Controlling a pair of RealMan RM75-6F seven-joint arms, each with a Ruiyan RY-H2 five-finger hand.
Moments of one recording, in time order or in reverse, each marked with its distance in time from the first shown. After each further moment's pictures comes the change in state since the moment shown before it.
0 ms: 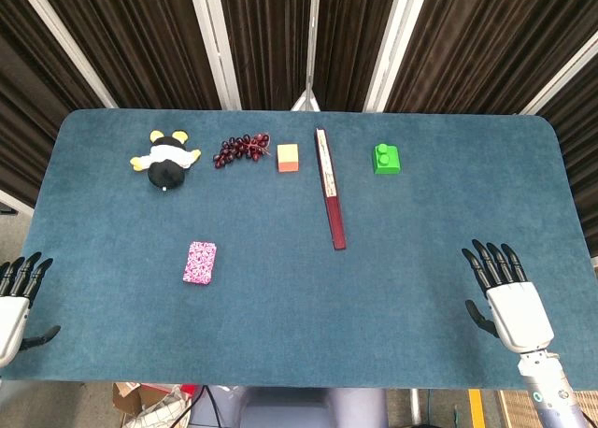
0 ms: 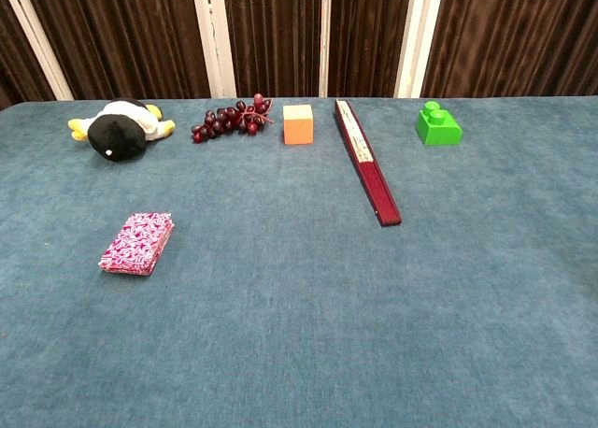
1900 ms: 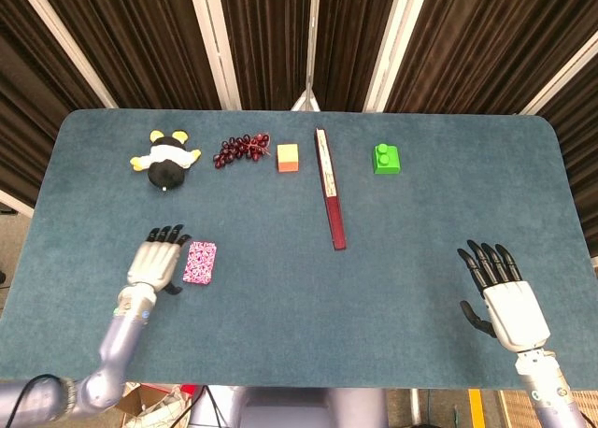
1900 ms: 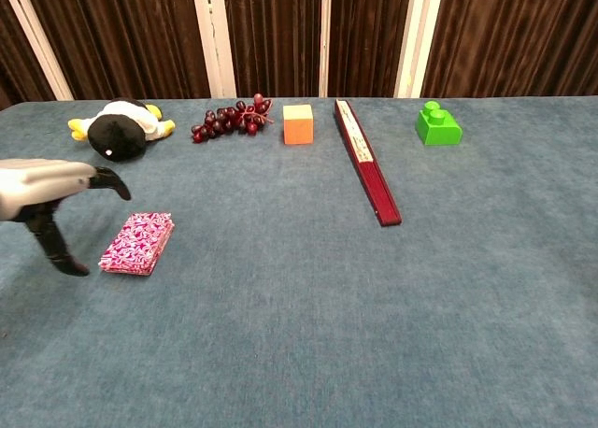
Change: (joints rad) left arm -0.600 -0.417 -0.216 -0.076 -0.879 -0.367 0.693; right arm 0.011 0.009 -0.005 -0.012 0.002 -0.019 0.058
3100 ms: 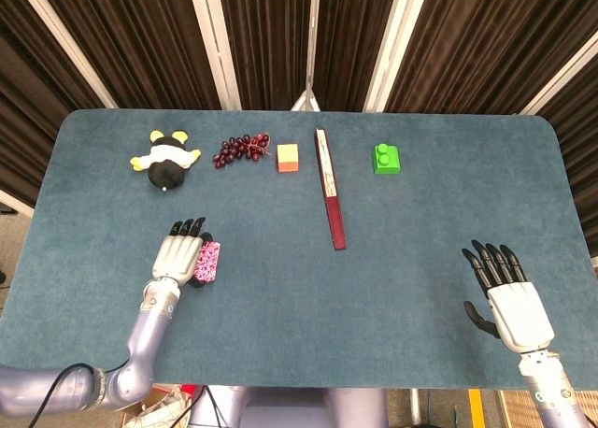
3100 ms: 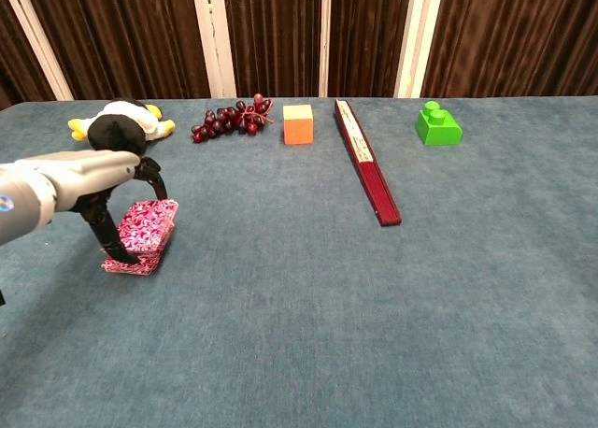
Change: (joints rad) left arm -0.090 -0.070 0.024 0.009 0.002 0.083 -0.074; right arm -0.007 0.008 0.000 -0.003 0.005 0.008 0.008
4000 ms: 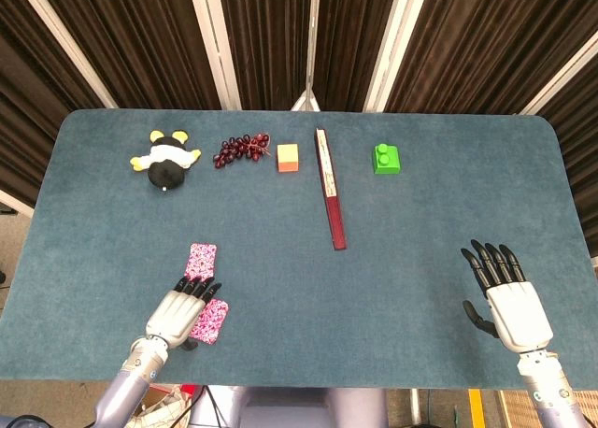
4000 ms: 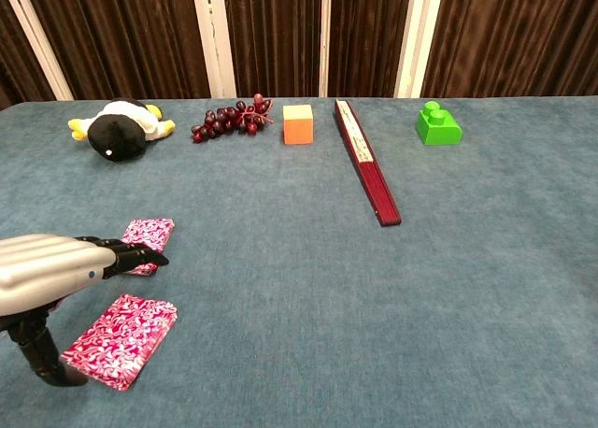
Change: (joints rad) left arm 0.115 0.090 0.285 -0.250 0.231 0.048 0.038; right arm 0.000 -0.006 0.002 0.000 0.002 0.000 -0.012
